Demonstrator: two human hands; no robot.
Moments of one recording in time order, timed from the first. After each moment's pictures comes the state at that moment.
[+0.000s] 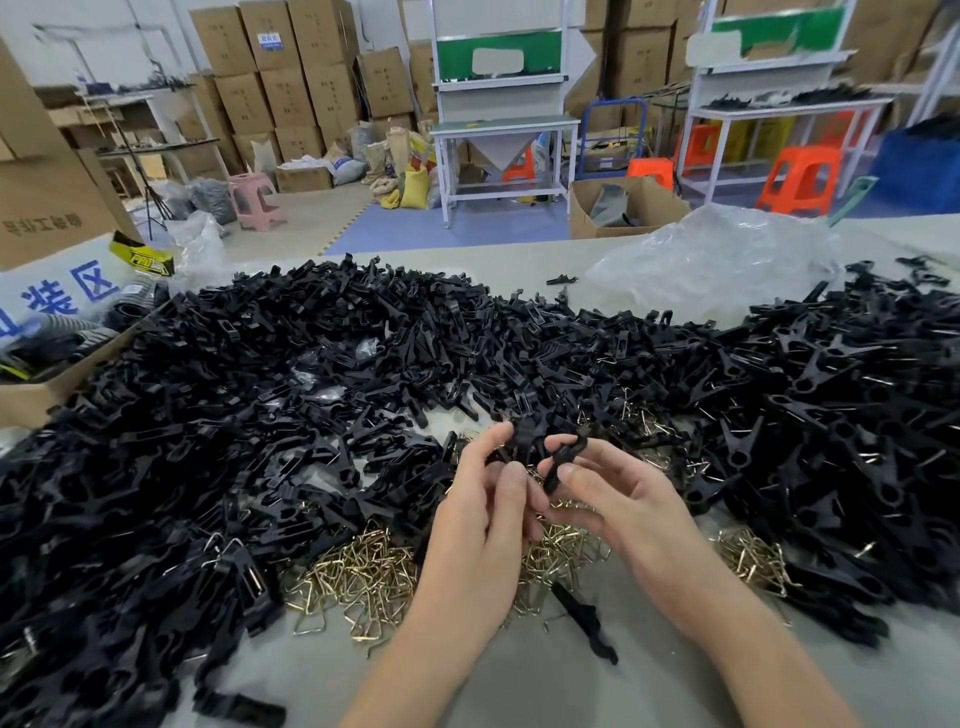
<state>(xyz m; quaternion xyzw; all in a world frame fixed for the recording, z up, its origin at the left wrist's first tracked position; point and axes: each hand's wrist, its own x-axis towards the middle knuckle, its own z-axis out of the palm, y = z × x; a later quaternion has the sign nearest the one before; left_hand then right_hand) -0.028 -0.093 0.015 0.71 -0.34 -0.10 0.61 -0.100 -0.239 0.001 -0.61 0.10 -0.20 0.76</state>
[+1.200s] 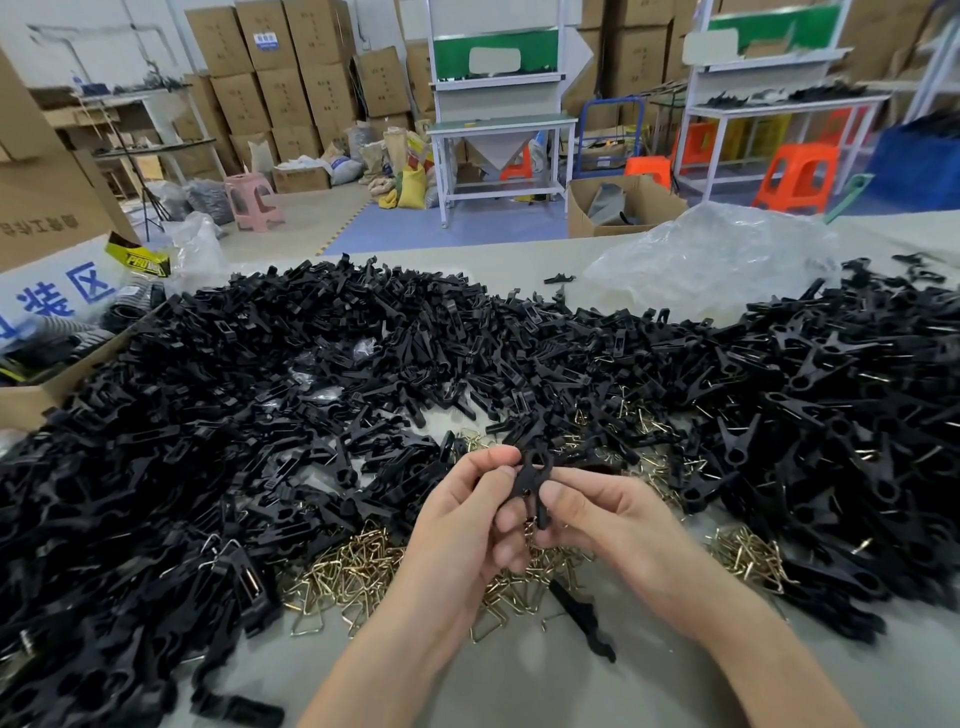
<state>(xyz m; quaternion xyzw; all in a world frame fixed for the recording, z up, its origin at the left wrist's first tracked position) -0.020 -0.092 0.024 0.52 -0.15 -0.35 0.77 -0.109 -0.232 0.012 -0.65 0.06 -0.11 0.75</state>
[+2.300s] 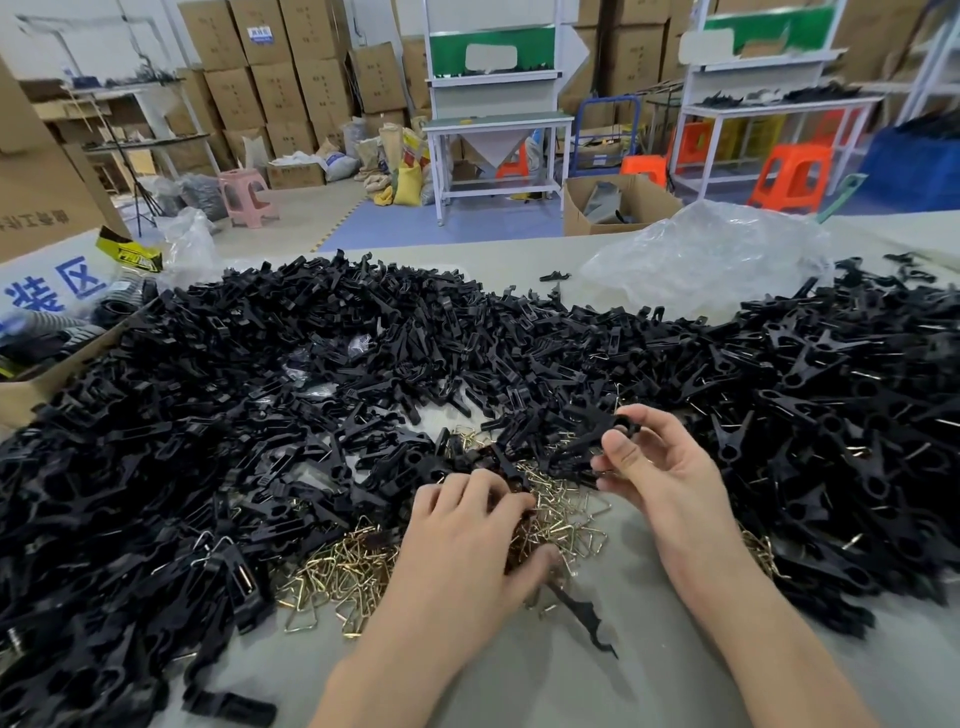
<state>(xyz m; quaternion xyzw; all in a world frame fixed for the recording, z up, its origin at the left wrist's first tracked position) -0.016 -0.082 -0.001 0.86 -0.48 0.13 0.13 -0.104 -0.257 0.004 -0.56 0.18 -0.35 0.73</state>
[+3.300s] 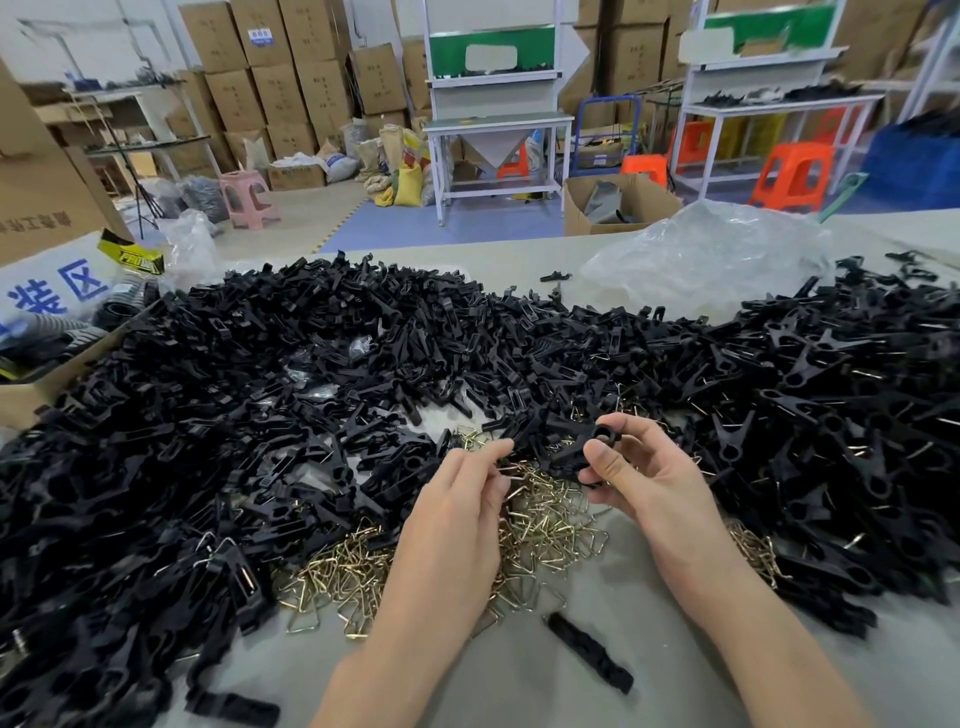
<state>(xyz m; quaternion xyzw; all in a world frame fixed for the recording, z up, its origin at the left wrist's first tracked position) -0.019 -0.084 0.013 0.82 -0.39 0.05 0.41 -0.103 -0.256 -0.003 -0.60 0.16 -0.30 0.72</state>
